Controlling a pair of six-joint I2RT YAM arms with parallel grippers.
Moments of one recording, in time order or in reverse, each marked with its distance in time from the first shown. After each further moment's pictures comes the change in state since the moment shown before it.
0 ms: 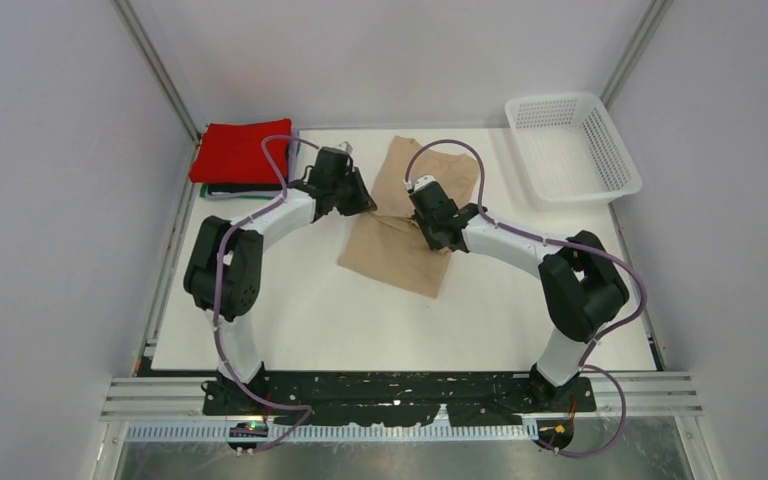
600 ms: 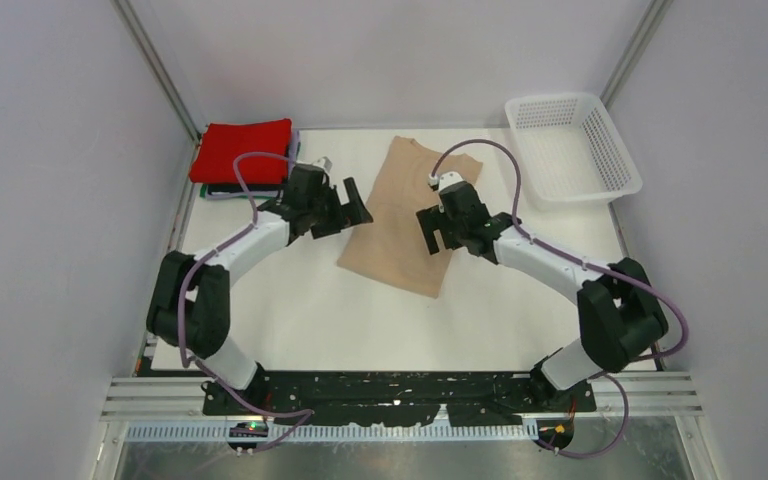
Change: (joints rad) left arm 0.037 -0.185 -0.163 -0.046 0.039 0.034; right arm -0.082 -0.140 -0.108 0.093 -0.051 0.025
